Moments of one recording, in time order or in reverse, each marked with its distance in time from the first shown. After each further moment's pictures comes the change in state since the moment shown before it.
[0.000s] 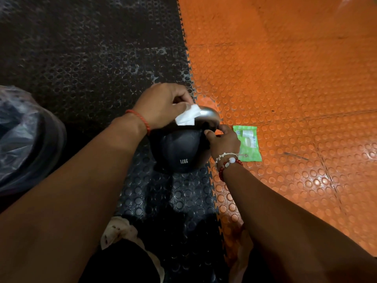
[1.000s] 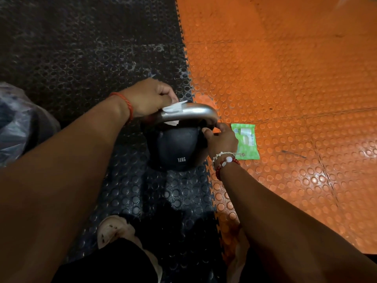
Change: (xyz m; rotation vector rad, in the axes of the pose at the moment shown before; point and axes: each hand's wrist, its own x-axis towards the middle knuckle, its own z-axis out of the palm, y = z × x) left_hand 0.010 -0.016 -0.016 -0.177 -0.231 -0.248; right_hand -0.003 0.000 0.000 0.031 -0.003 -0.004
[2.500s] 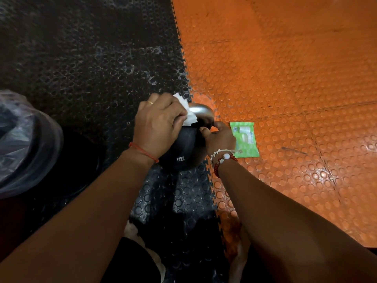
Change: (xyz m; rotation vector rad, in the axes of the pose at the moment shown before) left_hand -0.040 -0.002 0.071 0.476 0.689 0.459; right_hand 0.002 0.001 -0.002 -0.006 -0.021 0.006
